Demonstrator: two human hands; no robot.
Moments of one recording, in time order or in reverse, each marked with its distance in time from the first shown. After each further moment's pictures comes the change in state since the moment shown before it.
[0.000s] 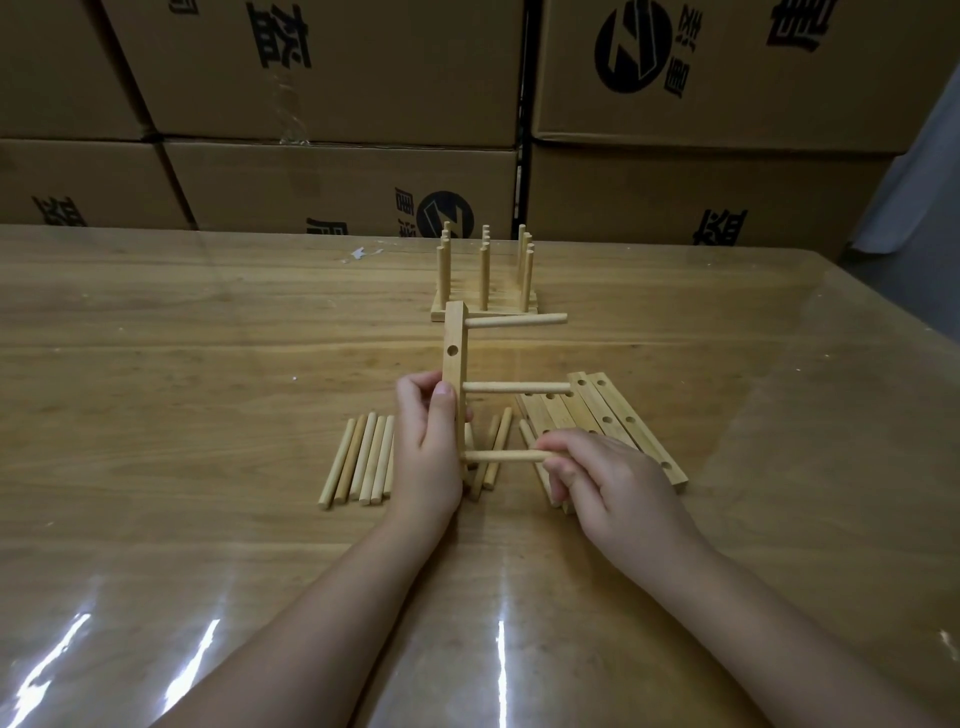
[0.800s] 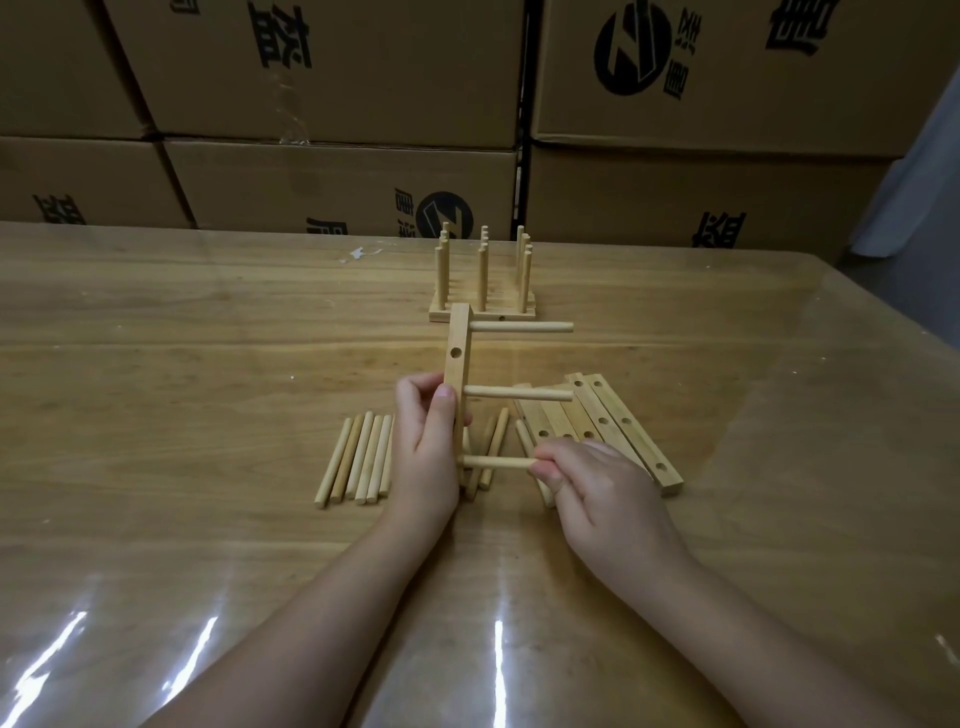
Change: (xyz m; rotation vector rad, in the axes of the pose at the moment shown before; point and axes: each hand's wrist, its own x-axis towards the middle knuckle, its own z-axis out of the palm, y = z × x) left_hand -0.006 0.012 0.002 -0.033 -0.030 0.000; right_hand -0.004 -0.005 0.009 -0.095 0.072 0.010
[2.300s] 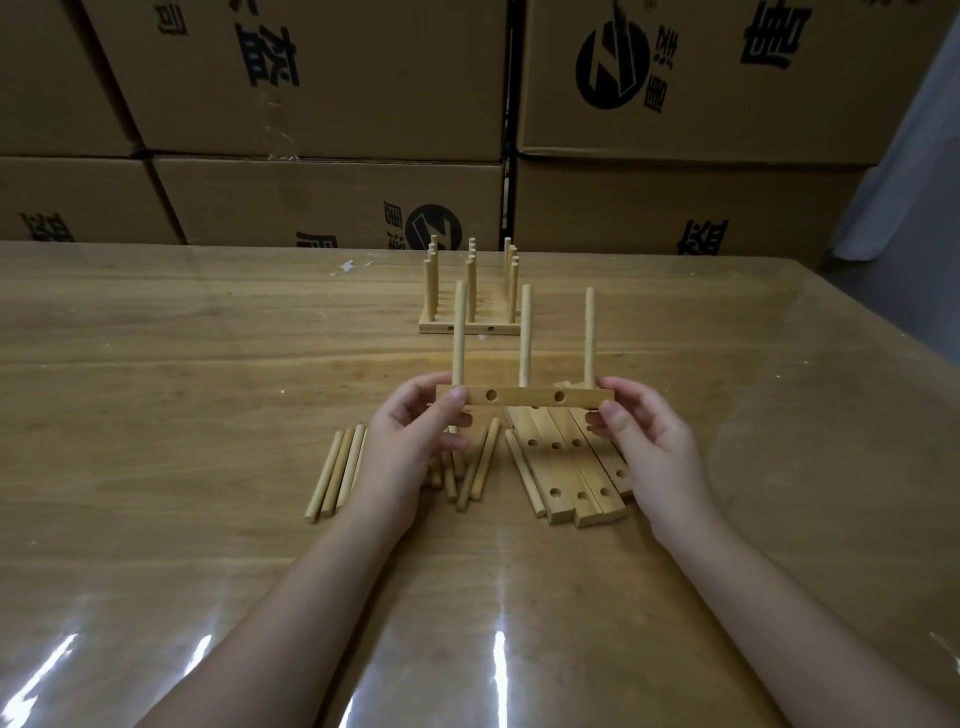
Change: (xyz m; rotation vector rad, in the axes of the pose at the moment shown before) left_hand 0.019 0.004 -0.015 -0.180 -0.174 -0.262; right_hand 0.017 0.053 -0.011 0.725 0.252 0.516
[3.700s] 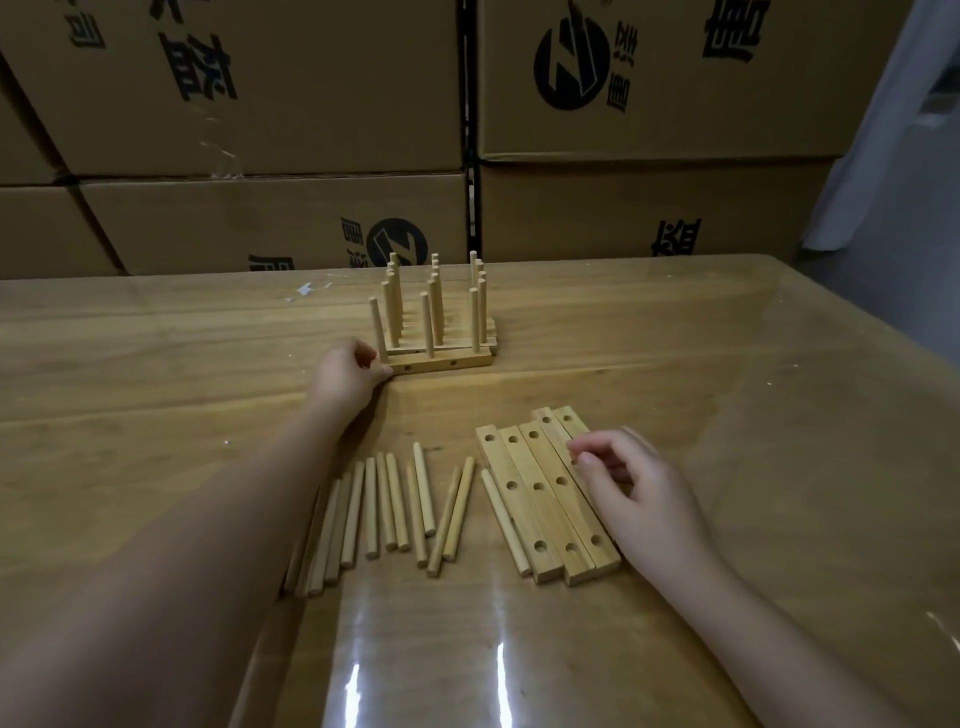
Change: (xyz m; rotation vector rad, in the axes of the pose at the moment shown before) left_hand 0.178 -0.020 -0.046 0.918 0.118 -0.090; right_hand 0.007 0.015 -0.005 -0.495 -0.027 -0.138
